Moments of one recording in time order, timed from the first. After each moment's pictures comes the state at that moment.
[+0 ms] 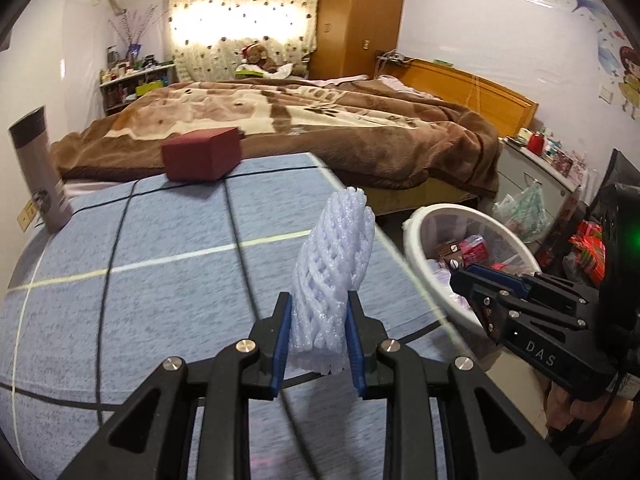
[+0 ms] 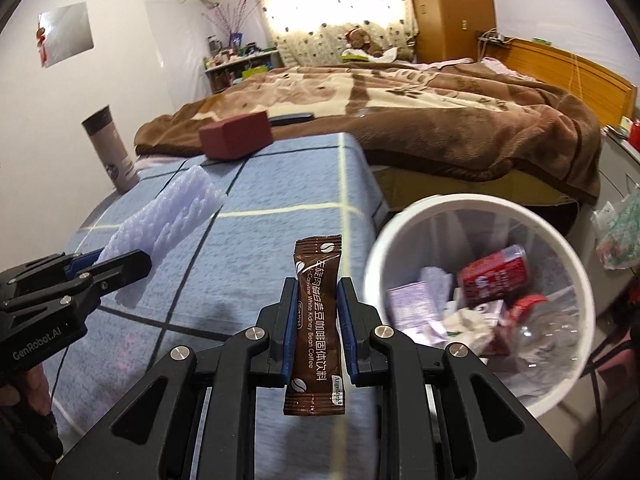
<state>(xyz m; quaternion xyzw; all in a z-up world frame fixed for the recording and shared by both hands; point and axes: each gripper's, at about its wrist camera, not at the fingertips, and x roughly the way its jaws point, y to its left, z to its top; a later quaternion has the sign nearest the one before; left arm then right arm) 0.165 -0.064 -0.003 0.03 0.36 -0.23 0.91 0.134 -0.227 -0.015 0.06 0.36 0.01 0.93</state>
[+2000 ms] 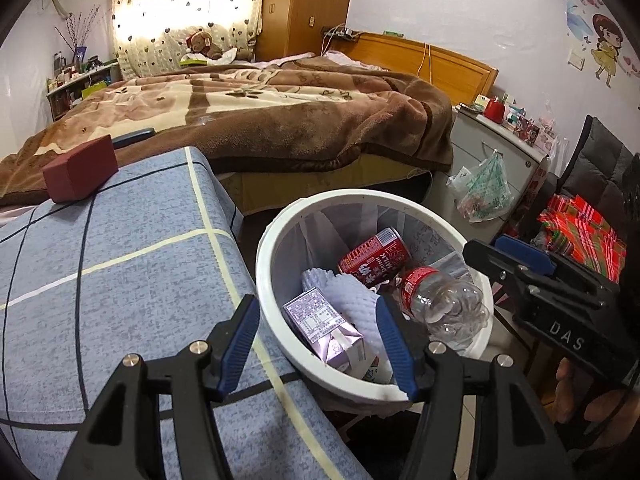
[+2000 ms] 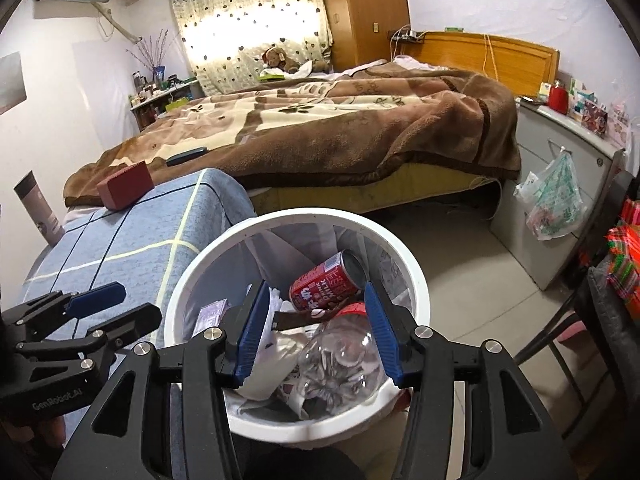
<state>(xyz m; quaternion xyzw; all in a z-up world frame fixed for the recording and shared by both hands) 0.160 -0.214 -0.016 0.05 0.38 -0.29 0.88 0.100 -0.345 -0.006 0.09 0.34 -0.11 0.93</state>
